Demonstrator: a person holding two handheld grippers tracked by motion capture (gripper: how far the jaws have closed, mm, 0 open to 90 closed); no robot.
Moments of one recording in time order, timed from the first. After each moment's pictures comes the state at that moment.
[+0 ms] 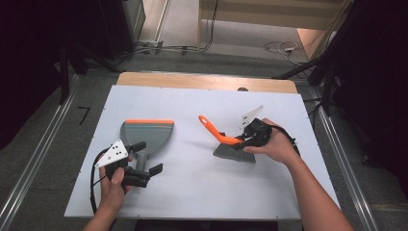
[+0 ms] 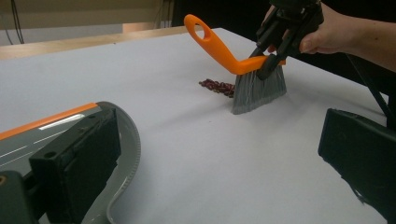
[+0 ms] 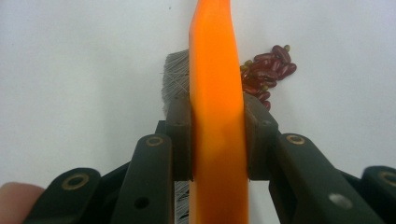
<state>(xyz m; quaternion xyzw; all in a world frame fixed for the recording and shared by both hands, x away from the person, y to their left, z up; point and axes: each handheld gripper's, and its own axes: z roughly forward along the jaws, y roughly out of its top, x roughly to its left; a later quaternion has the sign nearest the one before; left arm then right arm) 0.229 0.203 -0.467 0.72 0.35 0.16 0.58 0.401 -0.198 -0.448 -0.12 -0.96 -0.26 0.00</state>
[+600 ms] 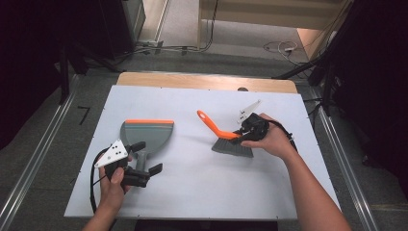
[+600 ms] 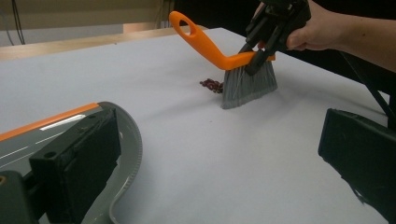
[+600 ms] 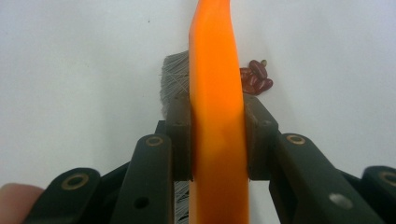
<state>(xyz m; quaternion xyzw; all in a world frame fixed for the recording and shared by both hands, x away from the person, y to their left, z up) 0.228 0.203 -0.467 0.72 0.35 0.16 0.58 0.419 -0.192 -0.448 -0.12 -0.96 -0.27 -0.01</state>
